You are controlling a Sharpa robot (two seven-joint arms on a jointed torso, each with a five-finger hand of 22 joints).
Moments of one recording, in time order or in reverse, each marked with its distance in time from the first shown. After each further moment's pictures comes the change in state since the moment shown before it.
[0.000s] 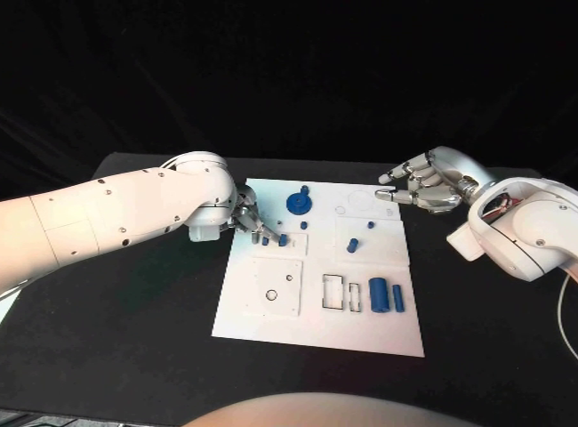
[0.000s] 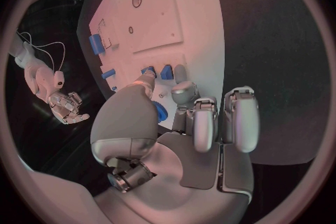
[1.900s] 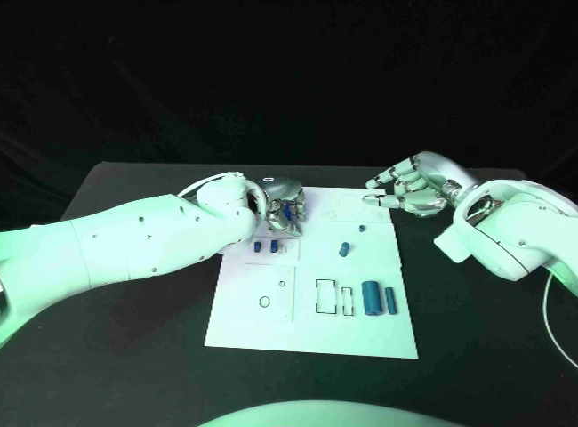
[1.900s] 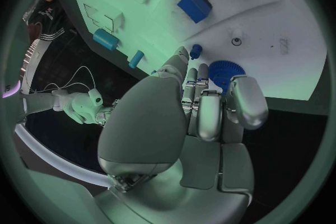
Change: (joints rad) left arm -0.052 0.134 -0.021 -0.062 -0.425 -0.385 0.487; left_hand 0.521 -0.009 0.071 -0.085 0.020 0.050 0.107 -0.496 -0.338 -0.203 0.110 -0.889 -0.865 -0.002 0.081 -0.212 -0.080 0.054 -0.006 0.063 -0.278 -0.088; right arm -0.001 0.005 0.000 0.001 0.001 0.005 0.001; right_hand 0.000 0.000 -0.003 -0.003 0.004 0.000 0.000 0.000 0.000 0.000 0.000 0.000 0.001 0.000 0.000 0.000 0.000 0.000 0.000 0.000 0.000 0.014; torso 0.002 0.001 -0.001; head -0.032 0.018
